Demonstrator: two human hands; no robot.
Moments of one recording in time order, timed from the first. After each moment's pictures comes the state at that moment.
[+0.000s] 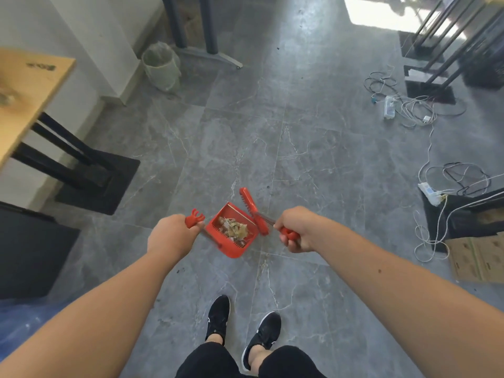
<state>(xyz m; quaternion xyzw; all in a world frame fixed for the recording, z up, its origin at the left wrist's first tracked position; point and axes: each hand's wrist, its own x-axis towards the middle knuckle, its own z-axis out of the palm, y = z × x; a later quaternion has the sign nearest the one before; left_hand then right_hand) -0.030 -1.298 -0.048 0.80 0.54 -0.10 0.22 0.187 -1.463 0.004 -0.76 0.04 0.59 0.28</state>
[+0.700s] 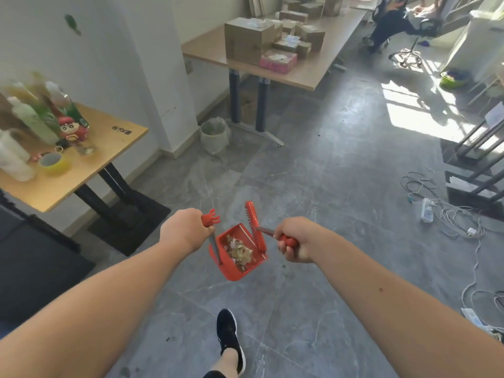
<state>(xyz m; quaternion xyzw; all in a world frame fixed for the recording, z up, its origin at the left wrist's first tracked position) 0.084 -1.181 0.057 0.81 0.57 -0.02 0.12 0.296 -1.312 0.100 -0.74 -0.07 0.60 0.30</state>
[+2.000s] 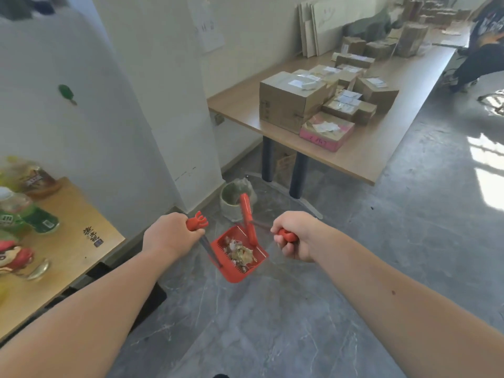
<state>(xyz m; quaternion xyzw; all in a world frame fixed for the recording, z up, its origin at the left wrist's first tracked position) 0.353 -0.648 0.111 0.73 0.67 0.03 0.10 0.611 -0.720 0.150 -0.69 -0.16 0.64 0.29</state>
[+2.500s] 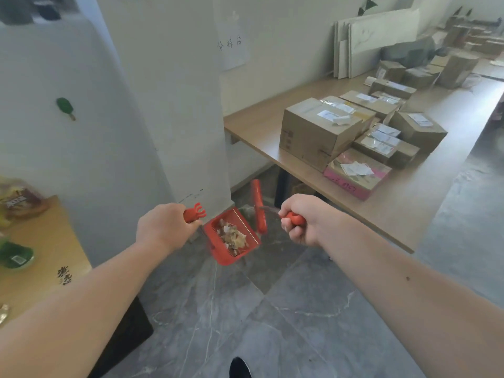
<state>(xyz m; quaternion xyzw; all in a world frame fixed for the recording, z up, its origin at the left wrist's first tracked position) 0.389 -0.441 0.129 0.72 0.69 0.06 0.03 0.668 -0.478 0.182 -0.69 -0.20 0.62 0.30</state>
